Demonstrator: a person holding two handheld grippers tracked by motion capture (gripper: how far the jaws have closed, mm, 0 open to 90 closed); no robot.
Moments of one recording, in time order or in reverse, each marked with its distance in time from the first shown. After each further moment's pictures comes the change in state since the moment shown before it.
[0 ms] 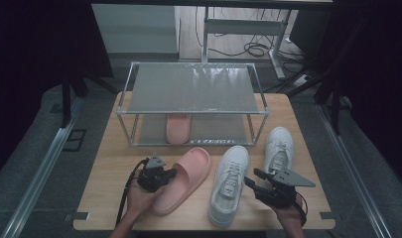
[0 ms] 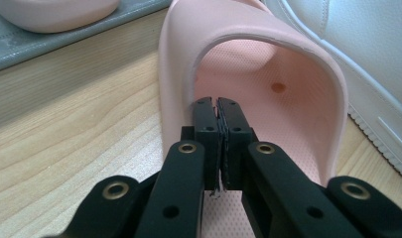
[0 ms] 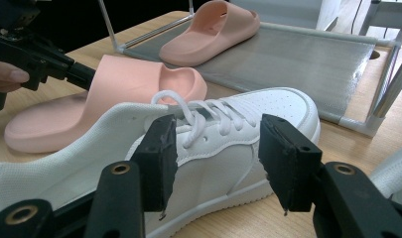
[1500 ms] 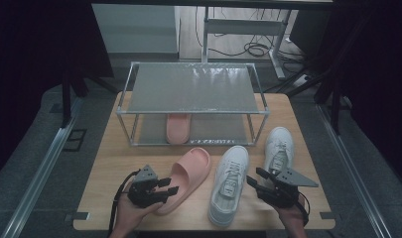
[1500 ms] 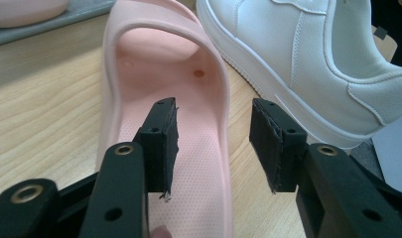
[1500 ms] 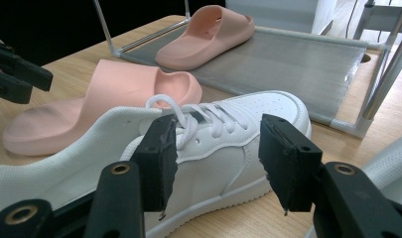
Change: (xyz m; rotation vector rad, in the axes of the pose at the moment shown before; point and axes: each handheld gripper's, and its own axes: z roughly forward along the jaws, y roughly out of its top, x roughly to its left) left arm -0.028 -0.015 -0.046 -0.037 -0.139 -0.004; right arm -0.003 0.001 -0.005 -0.012 -0.011 0.000
